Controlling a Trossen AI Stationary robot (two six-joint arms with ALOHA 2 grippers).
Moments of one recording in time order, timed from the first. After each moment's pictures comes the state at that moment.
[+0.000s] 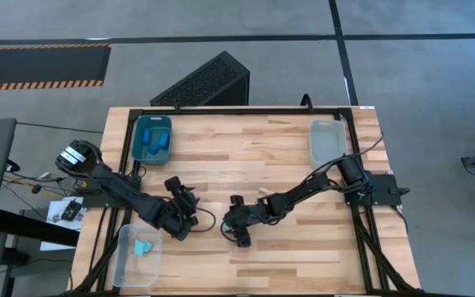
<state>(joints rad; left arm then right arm) -0.55 1.56 0.66 -0.42 -0.89 -0.76 0.28 2.15 1.20 0.17 0.09 0.08</state>
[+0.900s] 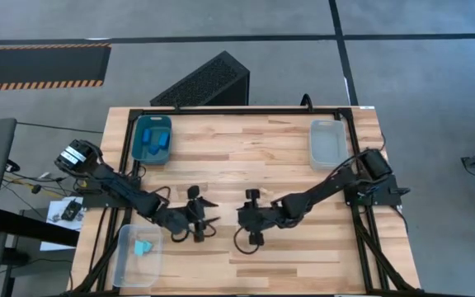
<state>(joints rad) -0.52 1.56 0.54 0.49 -0.64 -0.26 0.37 1.90 1.14 -0.05 0.38 0.08</state>
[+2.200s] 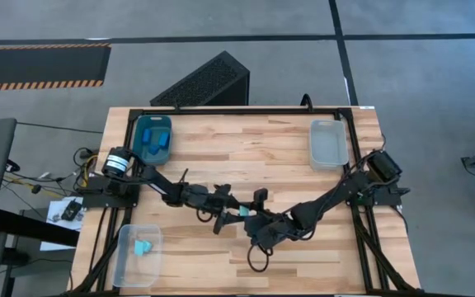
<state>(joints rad) -0.20 1.95 0.64 1.17 0.05 -0.45 0.49 1.85 1.14 -0.02 0.80 -0.10</state>
